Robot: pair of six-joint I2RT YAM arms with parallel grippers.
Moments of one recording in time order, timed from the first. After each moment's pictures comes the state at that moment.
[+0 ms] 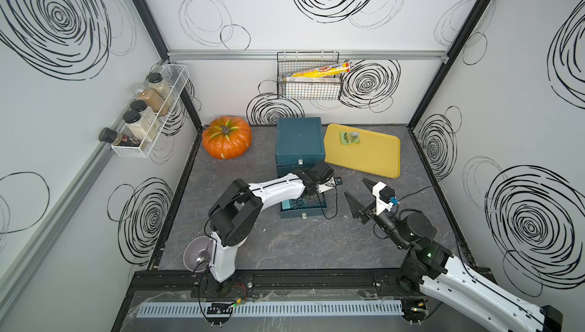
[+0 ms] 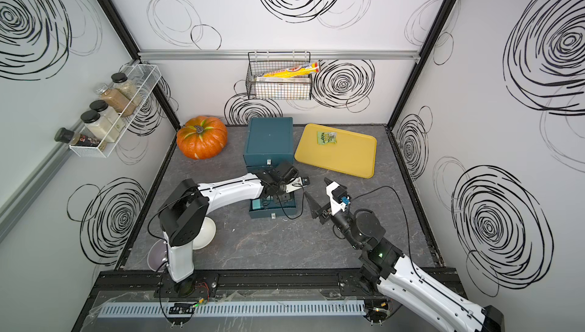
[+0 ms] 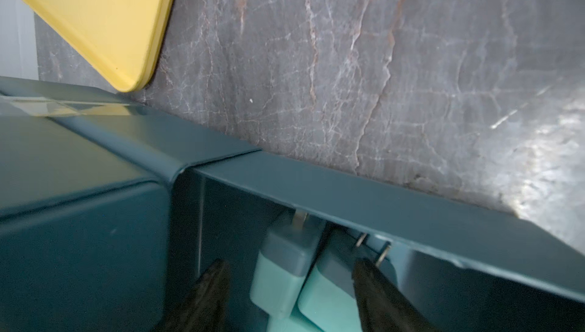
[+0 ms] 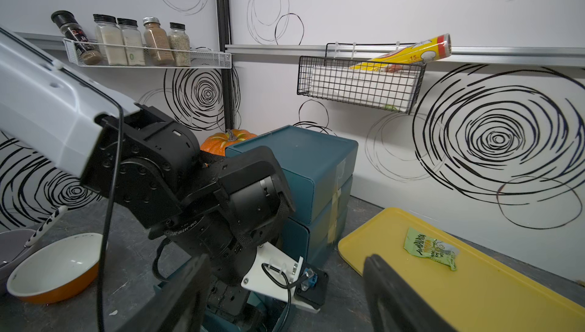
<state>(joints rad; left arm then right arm) -0.81 1.92 1.37 -0.52 -0.21 0.56 0.87 0.47 0.33 0.24 0.21 -0.02</state>
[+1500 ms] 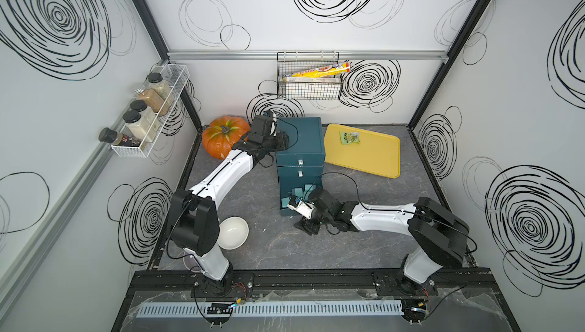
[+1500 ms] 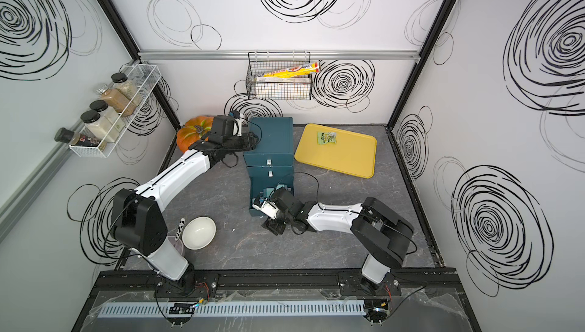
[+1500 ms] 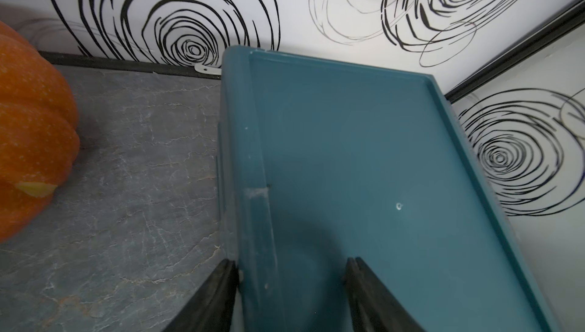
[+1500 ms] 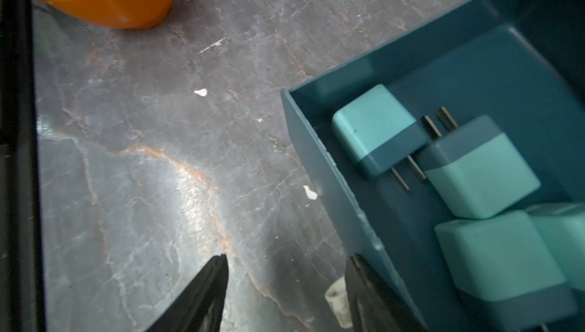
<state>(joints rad) -0.33 1.69 1.42 -0.36 0.09 -0.38 1.00 1.64 0.81 0.01 -0.12 -0.12</state>
